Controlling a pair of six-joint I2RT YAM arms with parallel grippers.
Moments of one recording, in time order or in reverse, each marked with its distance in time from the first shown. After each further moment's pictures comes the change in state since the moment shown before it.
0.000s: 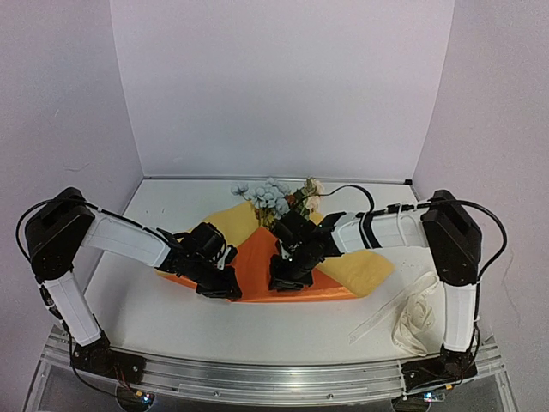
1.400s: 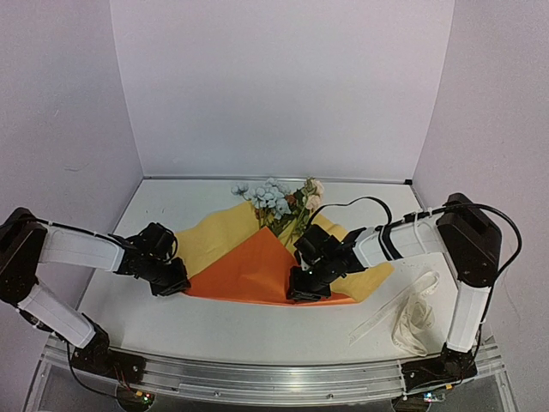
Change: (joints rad) left arm 0.269 -0.303 -0.273 -0.075 -0.218 -0.247; right arm -0.037 -0.126 -0.306 0.196 0.027 0.006
